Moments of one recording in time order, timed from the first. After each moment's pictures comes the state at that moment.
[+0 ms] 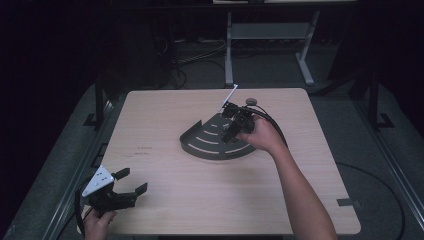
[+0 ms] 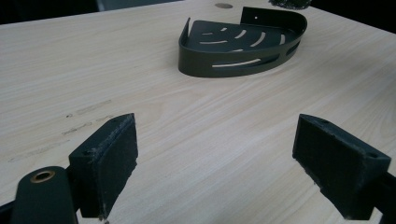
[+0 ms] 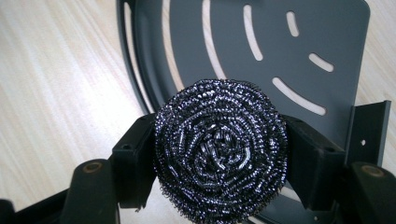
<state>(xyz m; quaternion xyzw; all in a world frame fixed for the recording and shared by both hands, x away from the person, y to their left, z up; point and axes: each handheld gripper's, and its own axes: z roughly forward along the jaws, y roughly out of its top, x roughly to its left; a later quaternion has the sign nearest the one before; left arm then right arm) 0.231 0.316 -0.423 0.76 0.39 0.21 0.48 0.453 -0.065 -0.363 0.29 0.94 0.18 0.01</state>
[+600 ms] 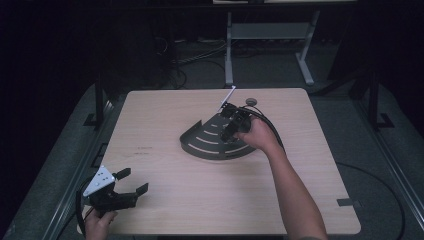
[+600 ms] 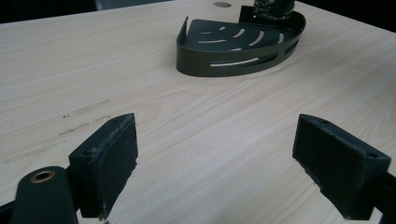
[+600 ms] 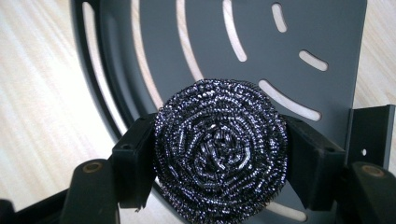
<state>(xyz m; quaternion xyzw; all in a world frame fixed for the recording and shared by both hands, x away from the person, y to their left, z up) 0.231 0.314 -0.424 0.76 0.39 0.21 0.48 0.471 -0.061 -0.385 0.31 0.94 0.17 0.01</state>
